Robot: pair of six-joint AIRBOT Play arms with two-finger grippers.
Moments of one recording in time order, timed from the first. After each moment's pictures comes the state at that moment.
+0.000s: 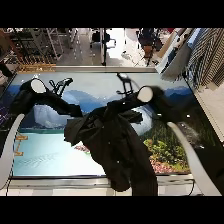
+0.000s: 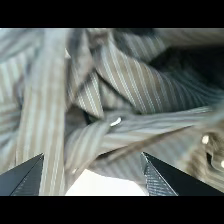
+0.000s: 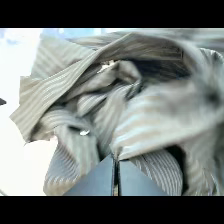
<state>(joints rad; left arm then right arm) -0.16 -1.60 1.67 1.09 -1.42 -1.28 0.43 -1.50 1.68 -1.17 1.17 1.59</state>
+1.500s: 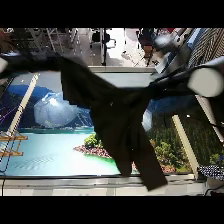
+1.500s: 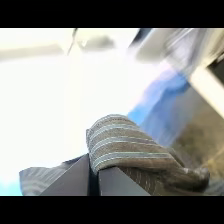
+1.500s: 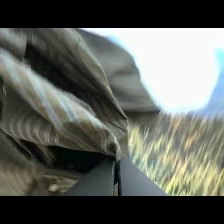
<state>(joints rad) -0.09 -1.43 1.97 0.87 -1.02 -1.23 0.50 -1.26 1.97 -1.76 1.55 1.69</state>
